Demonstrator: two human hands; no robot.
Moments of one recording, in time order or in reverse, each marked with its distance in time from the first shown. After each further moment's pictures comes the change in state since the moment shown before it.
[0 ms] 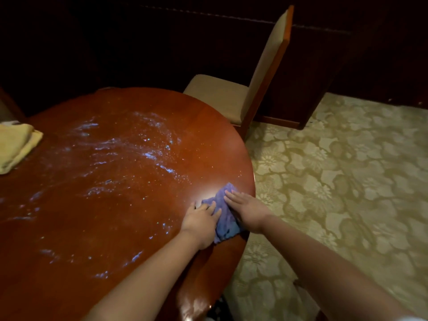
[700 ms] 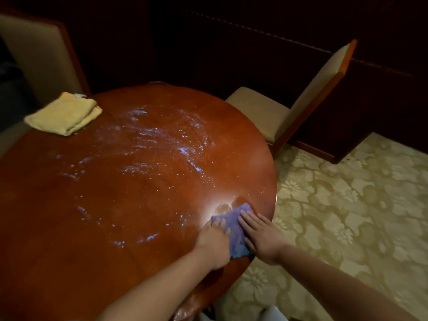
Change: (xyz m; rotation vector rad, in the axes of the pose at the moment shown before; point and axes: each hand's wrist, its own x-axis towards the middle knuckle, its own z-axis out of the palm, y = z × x) left_hand -0.020 0.030 0.010 -0.100 -0.074 -0.150; right_hand -0.013 0.002 0.014 -0.264 0.035 -0.216
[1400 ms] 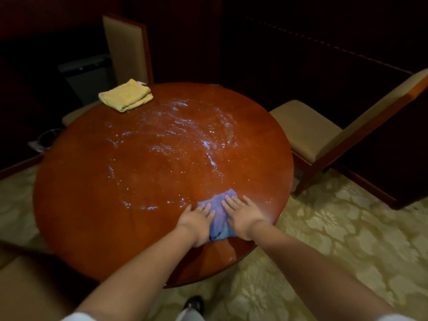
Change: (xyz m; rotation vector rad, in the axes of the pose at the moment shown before) left_hand -0.001 0.005 -0.012 -0.261 -0.132 -0.375; right_hand 0.061 0.015 -0.033 -0.197 -0.152 -0.217
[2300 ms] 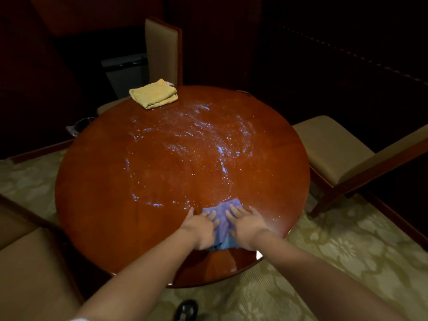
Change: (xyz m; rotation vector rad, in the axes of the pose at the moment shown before) left_hand 0.011 0.008 -0.004 -0.181 -0.031 -0.104; right_hand 0.005 0.017 -0.011 -0.029 -0.023 -0.138
